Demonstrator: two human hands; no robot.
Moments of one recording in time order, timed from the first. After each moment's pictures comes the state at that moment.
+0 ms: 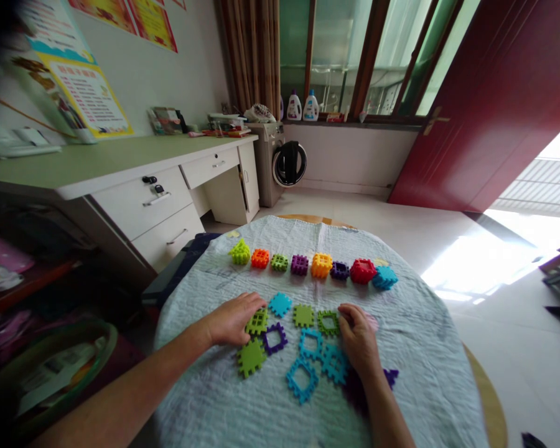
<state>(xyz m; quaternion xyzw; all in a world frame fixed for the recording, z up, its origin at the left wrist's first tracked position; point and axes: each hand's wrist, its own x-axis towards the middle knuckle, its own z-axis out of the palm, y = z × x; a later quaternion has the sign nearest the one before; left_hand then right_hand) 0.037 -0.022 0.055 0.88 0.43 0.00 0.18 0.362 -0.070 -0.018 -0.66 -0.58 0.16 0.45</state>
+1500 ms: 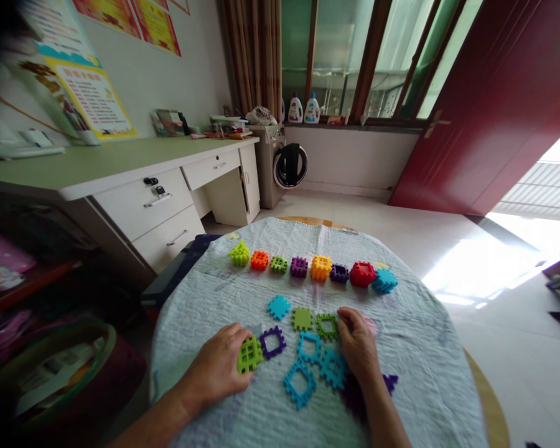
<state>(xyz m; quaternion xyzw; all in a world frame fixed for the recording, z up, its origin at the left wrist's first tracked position) 0.047 -0.101 0.060 0.78 0.59 0.06 0.20 0.361 -0.071 -0.017 -0.65 -0.58 0.17 0.45</state>
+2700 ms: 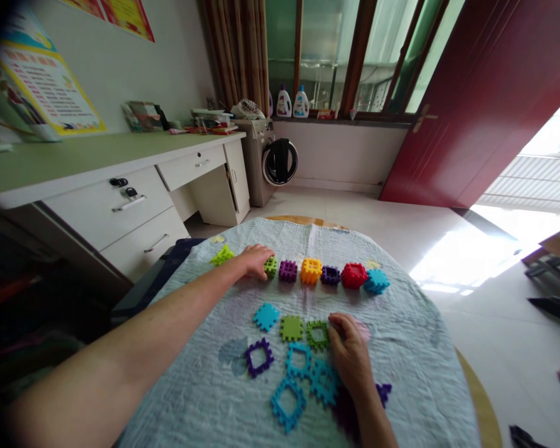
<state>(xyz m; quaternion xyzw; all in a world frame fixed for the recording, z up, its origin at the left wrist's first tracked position) 0.106 0.142 0.079 0.87 0.47 -0.12 0.07 0.359 -0.074 -0.013 -0.66 -0.57 0.17 0.46</state>
